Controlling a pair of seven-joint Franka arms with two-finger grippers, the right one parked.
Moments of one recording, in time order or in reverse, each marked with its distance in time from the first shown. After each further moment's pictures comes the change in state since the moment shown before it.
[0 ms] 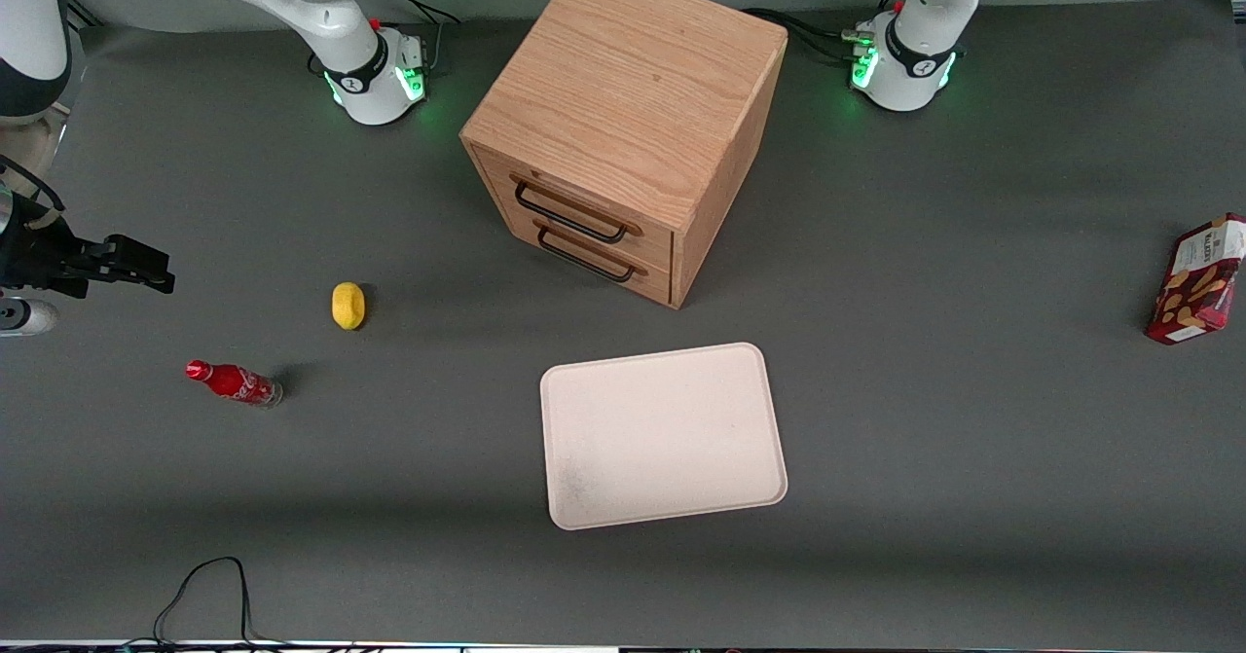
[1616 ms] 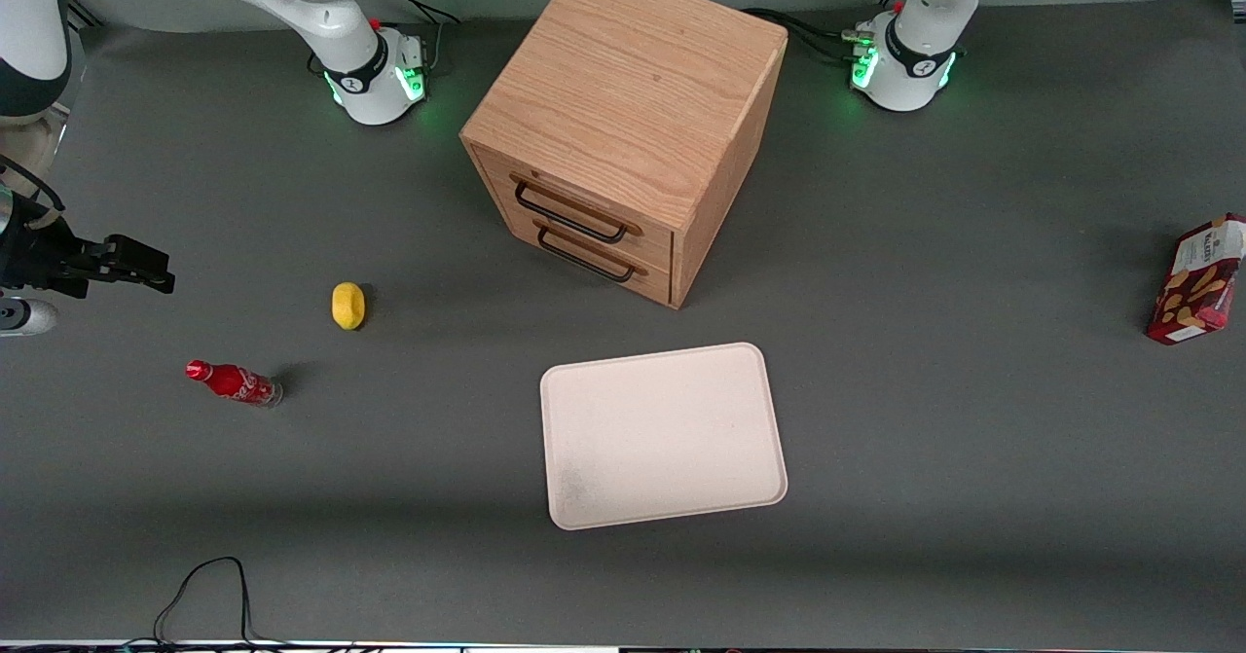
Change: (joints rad) arm 0.012 0.154 -0.032 -0.461 0.046 0.682 0.258
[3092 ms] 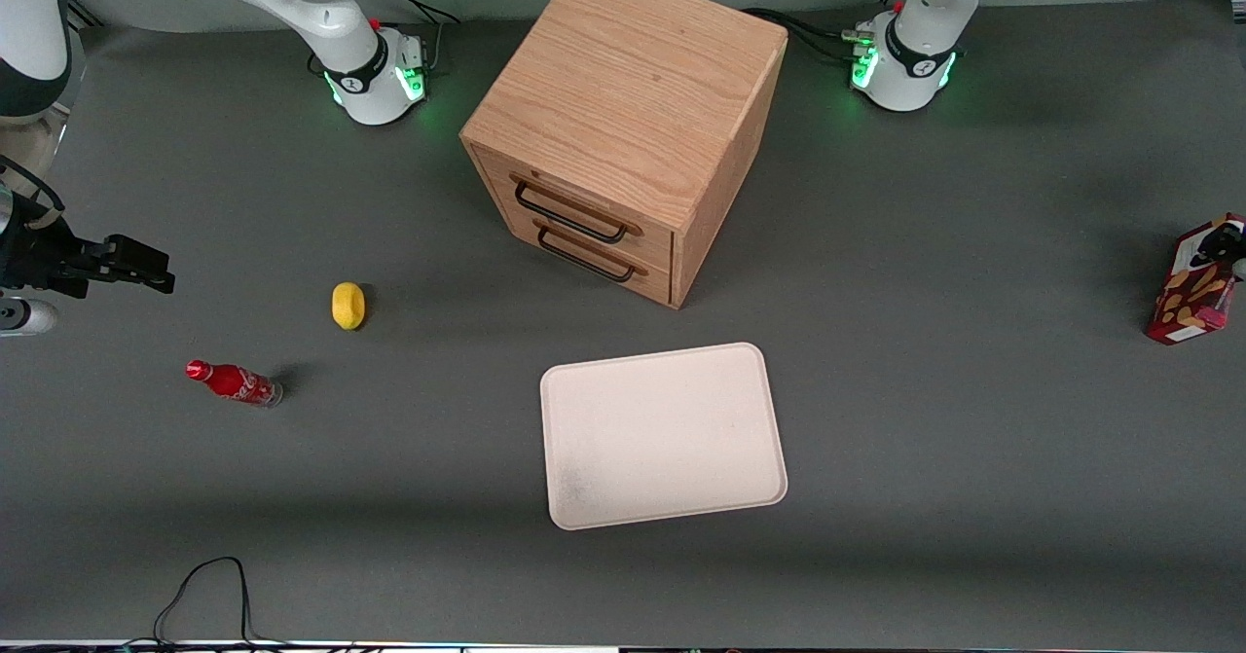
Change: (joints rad) arm 0.003 0.133 0.000 -0.063 0.000 0.168 0.056
